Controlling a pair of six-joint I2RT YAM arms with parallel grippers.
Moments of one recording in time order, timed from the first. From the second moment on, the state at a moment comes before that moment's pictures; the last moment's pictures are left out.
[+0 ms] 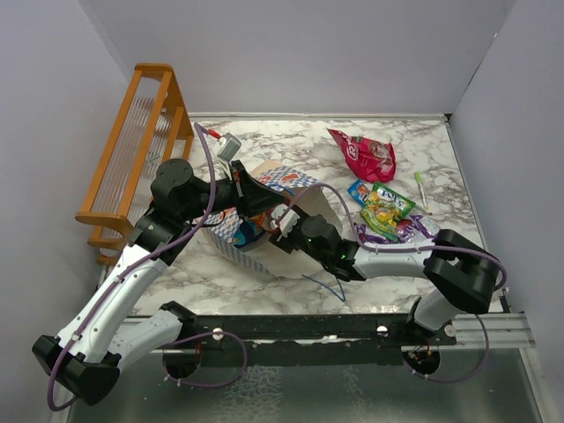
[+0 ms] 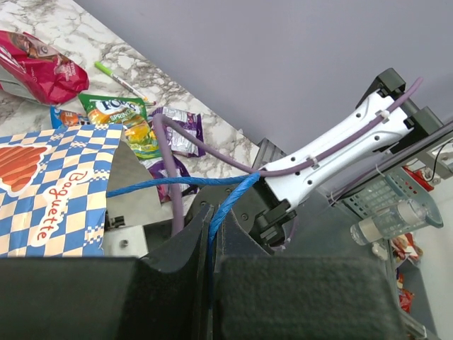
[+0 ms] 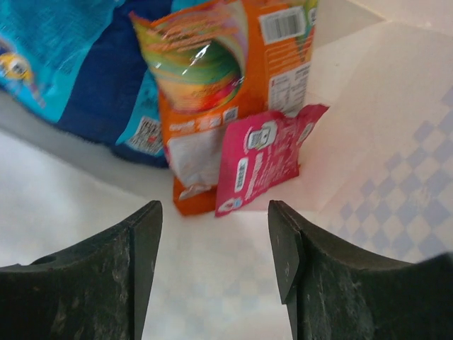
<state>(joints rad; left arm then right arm) -0.52 0.93 1.04 -0.11 0.72 -0.58 1.04 1.54 0.68 0.54 0.24 -0.32</state>
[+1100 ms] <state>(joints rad) -0.52 0.93 1.04 -0.15 0.71 -0.55 1.04 1.96 0.96 0.79 0.58 -0.42</state>
